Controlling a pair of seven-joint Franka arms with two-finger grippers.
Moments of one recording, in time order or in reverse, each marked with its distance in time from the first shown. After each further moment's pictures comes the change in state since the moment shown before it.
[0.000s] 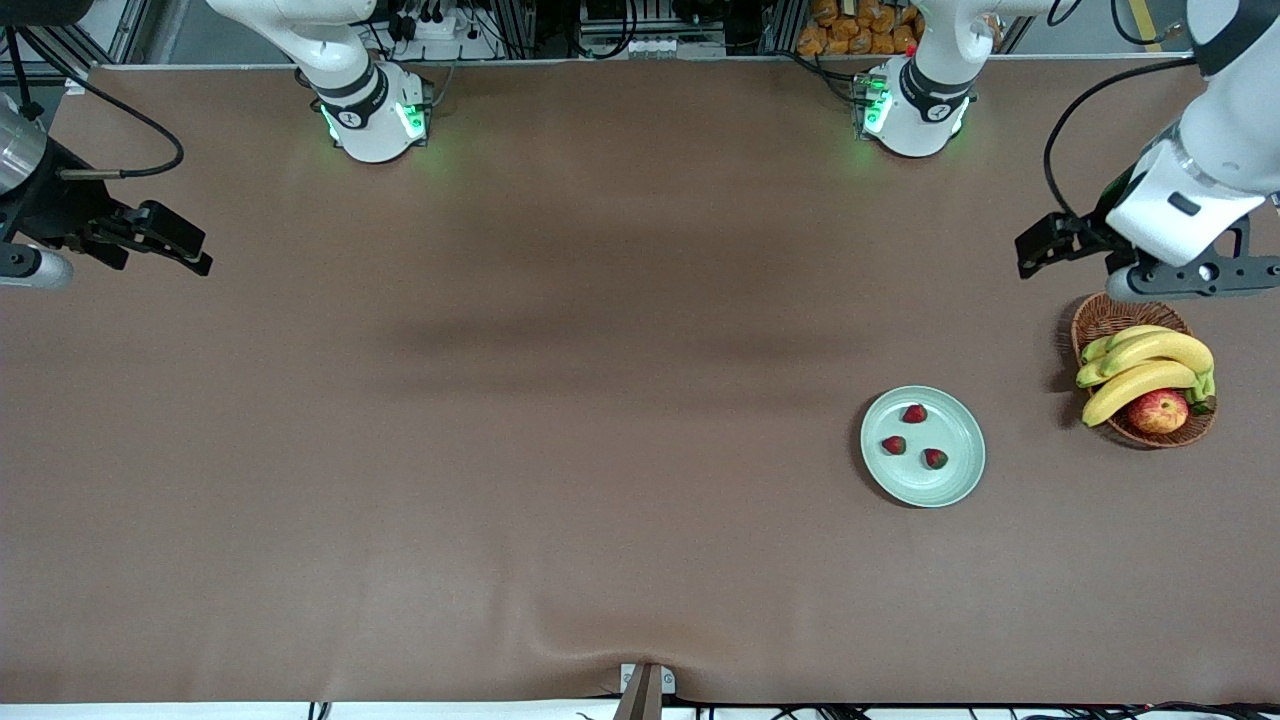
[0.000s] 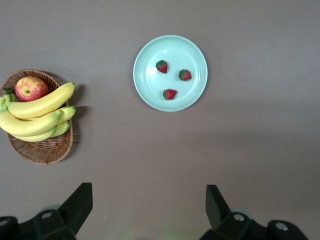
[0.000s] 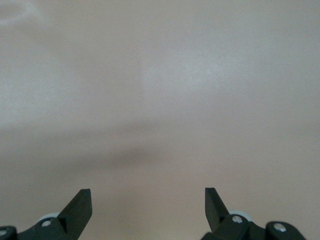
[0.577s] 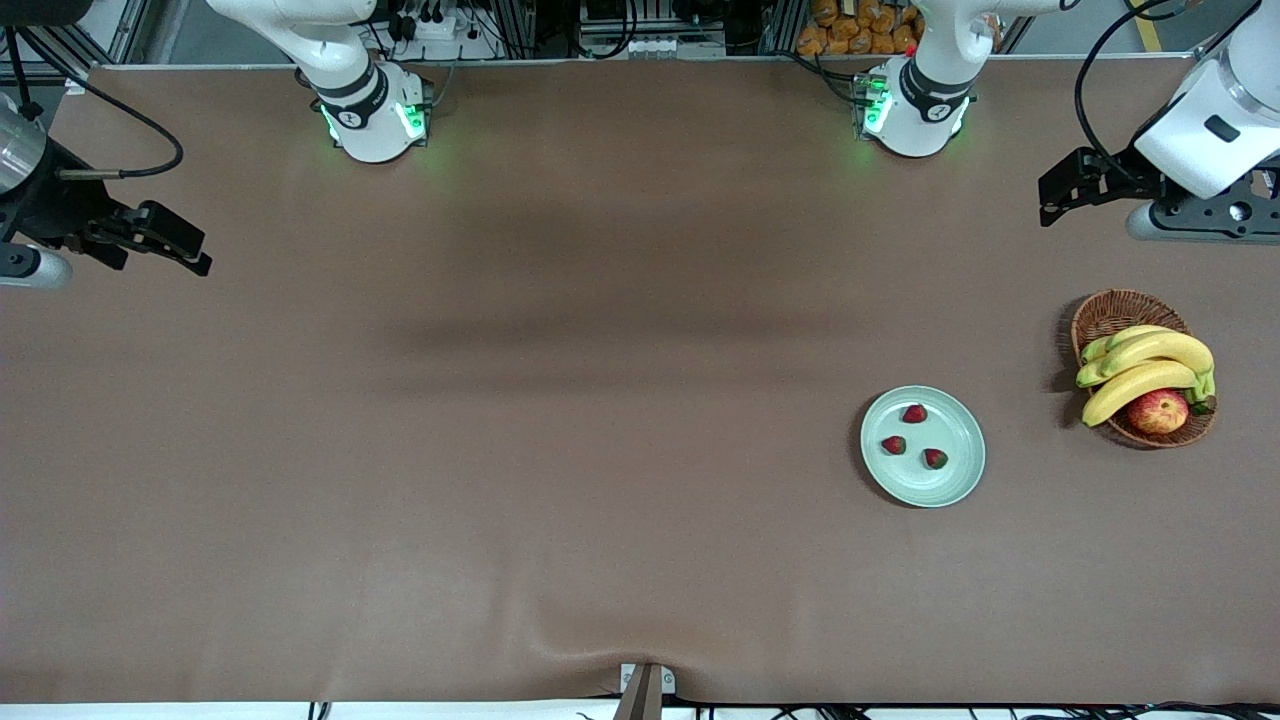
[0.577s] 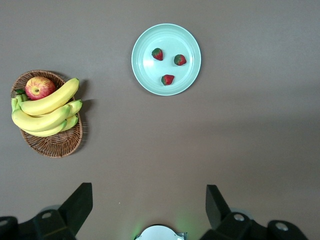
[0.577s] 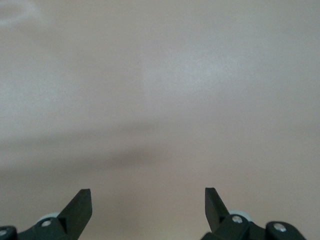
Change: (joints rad) left arm -0.004 -0.026 0.000 0.082 0.000 -0.125 0.062; right arm 0.000 0.000 0.000 0.000 0.000 0.001 0.000
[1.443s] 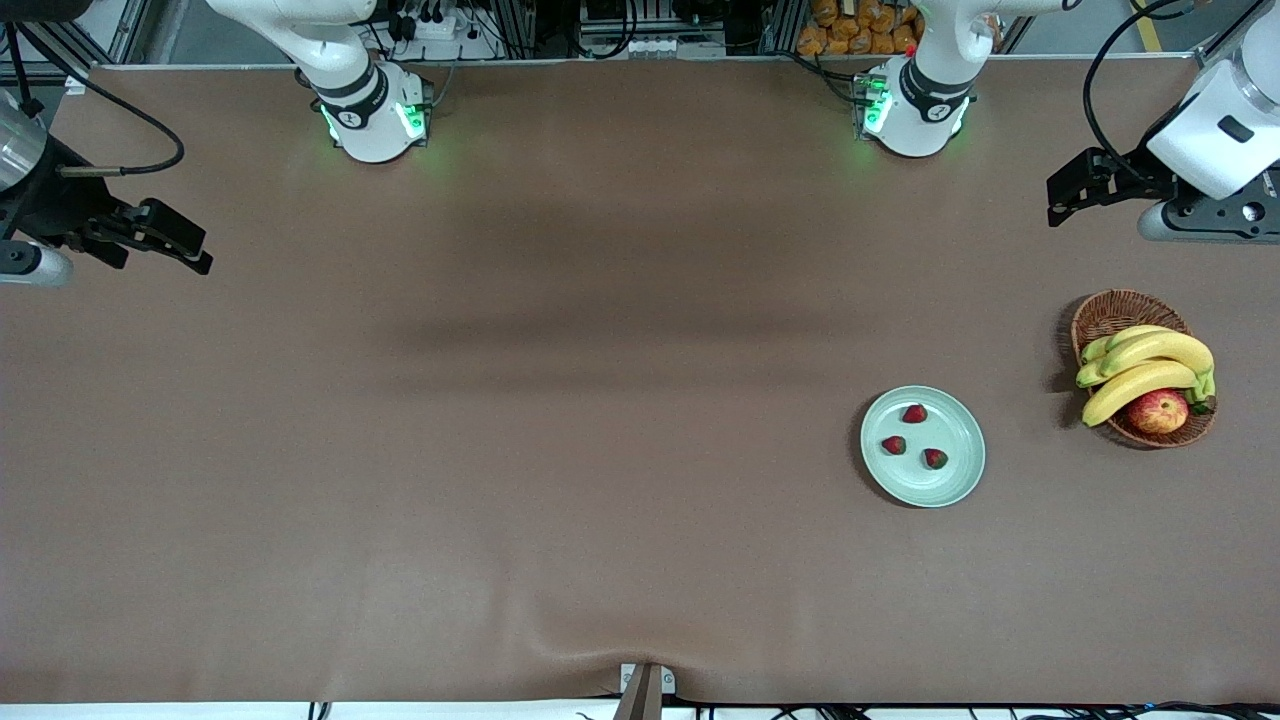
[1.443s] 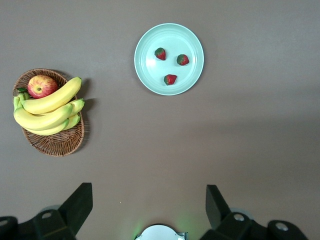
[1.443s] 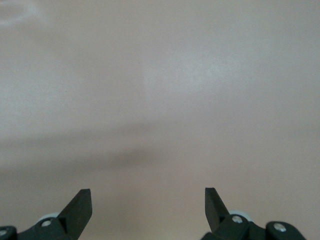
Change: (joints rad) left arm 0.006 0.001 0.008 0.001 0.000 -0.002 0.005; right arm 0.000 -0.003 0.004 0.002 0.000 -0.002 0.000
